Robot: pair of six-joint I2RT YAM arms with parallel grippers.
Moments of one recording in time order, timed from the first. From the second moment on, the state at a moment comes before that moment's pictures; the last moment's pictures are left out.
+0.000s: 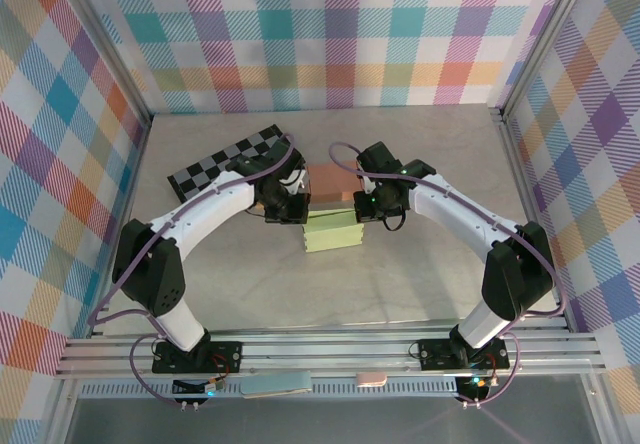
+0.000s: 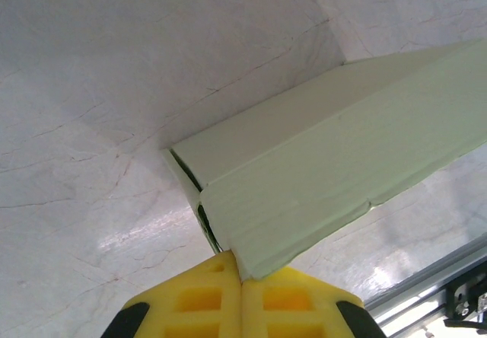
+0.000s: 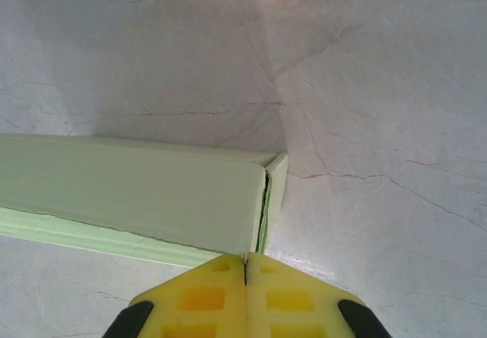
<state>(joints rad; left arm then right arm) -0.57 1.67 1.41 -0.97 0.27 -0.44 0.61 1.61 1.32 -0.89 -0.08 0.39</state>
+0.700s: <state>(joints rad) -0.57 1.65 1.32 -0.87 0.28 -0.46 0.61 1.62 1.32 -0.89 -0.07 0.39</state>
